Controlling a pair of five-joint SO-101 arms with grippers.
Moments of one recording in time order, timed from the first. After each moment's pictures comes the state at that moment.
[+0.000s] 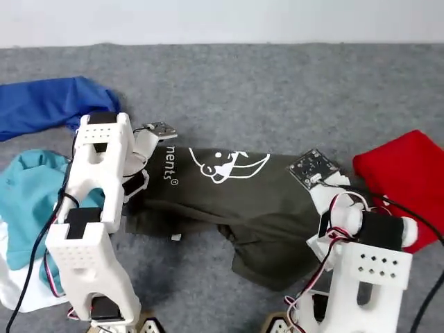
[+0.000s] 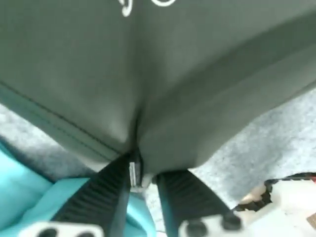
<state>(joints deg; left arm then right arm) -7.2 25.5 -1.2 99.3 -38.0 8.5 -51.3 38.2 100.5 44.8</state>
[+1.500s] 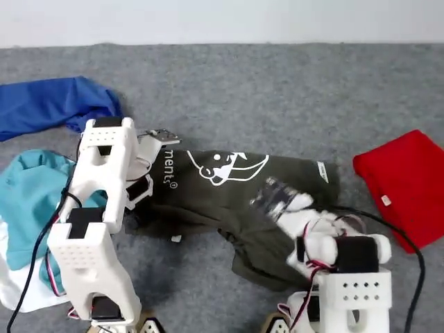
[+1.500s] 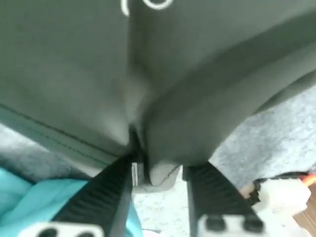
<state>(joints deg) -6.2 25.5 0.1 99.3 -35.0 -2.4 -62.2 47.1 94.0 48.1</state>
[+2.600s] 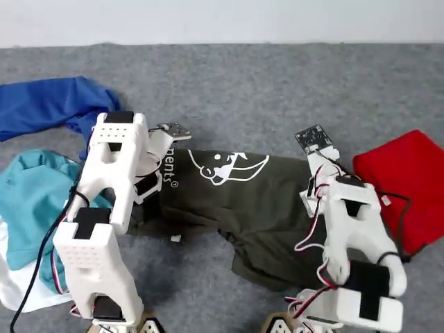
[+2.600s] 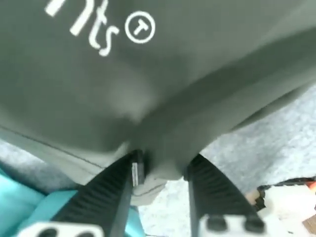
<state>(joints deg) -2.4 25.5 -1.6 99.3 -35.0 8.9 -3.0 45.6 36.7 32.9</state>
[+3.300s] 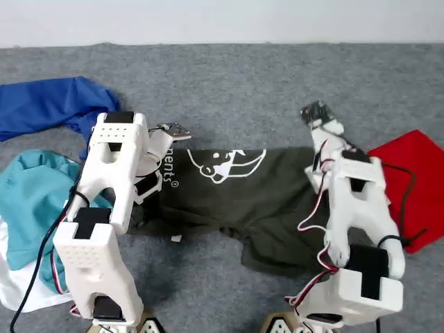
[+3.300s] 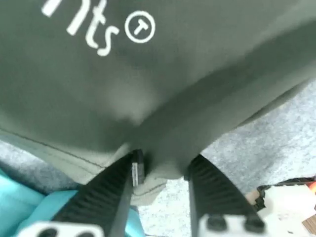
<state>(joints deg) -2.4 25.5 -1.6 99.3 -35.0 9.1 2.0 28.0 43.0 35.7</state>
